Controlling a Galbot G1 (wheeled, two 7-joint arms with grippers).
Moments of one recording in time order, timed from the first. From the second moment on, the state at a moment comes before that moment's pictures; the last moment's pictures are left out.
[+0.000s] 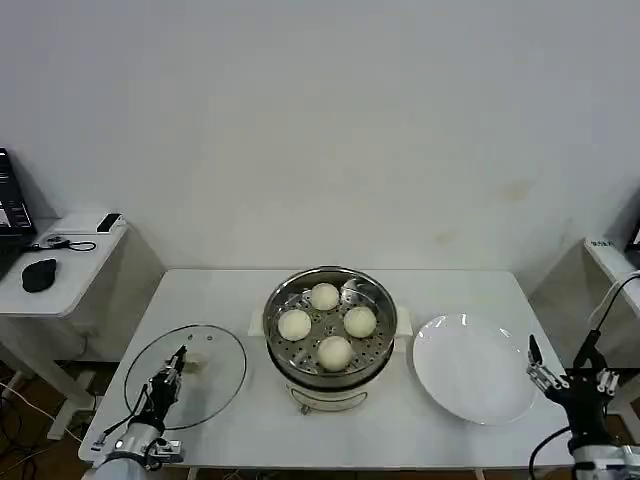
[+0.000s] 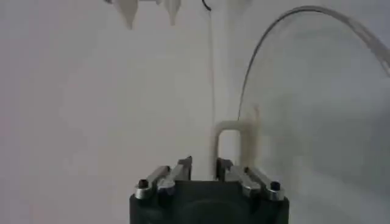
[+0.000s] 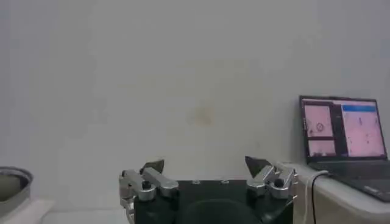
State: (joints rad) left arm 1.38 -1.15 -0.57 -1.56 1.20 -0.09 -0.24; right arm -1.67 1.48 1.02 2.21 0.31 -0.07 -0.15
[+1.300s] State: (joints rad) left arm 1.38 -1.11 -0.46 -2.11 1.17 0.27 0.04; right arm -1.74 1.45 0.92 2.22 0.13 -0.01 -0.15
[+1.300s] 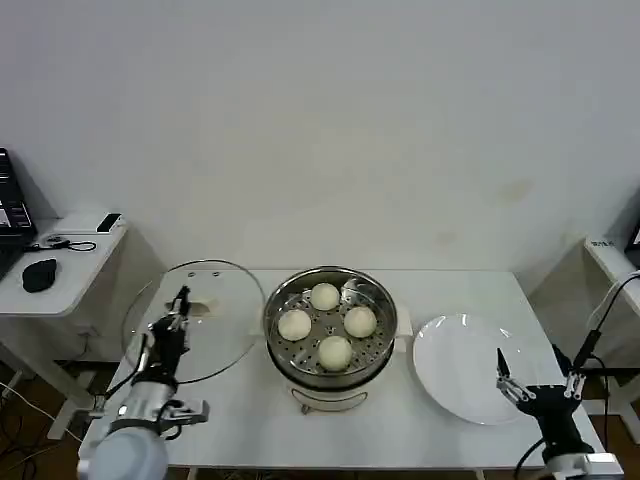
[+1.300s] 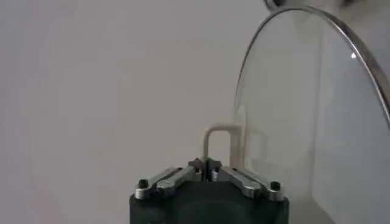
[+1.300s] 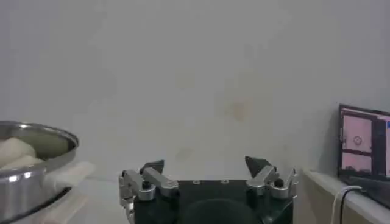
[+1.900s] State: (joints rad) left arm 1.14 -1.28 -0.17 -2.01 1.39 0.37 0.21; right arm -1.75 1.47 0.89 2.23 0.05 0.02 -0.14
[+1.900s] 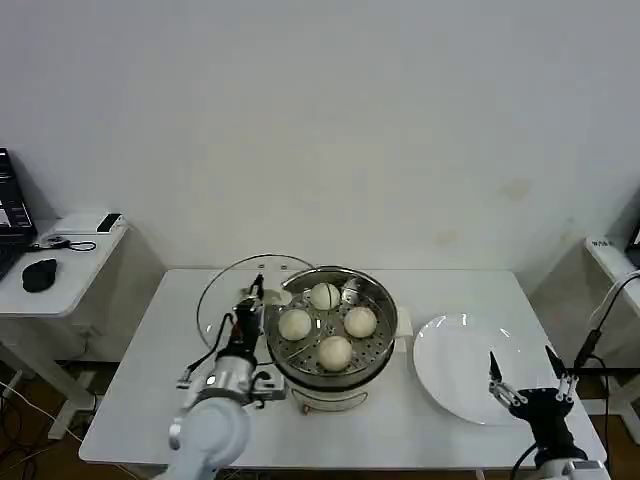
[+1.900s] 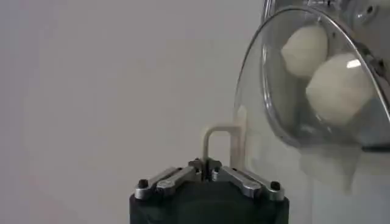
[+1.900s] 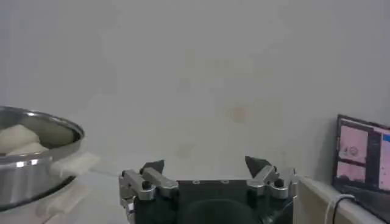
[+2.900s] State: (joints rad) left arm 1.12 -1.57 -0.04 -1.89 1.70 0.39 0.29; right arm -1.73 1.48 0.81 2.19 0.01 0.02 -0.15
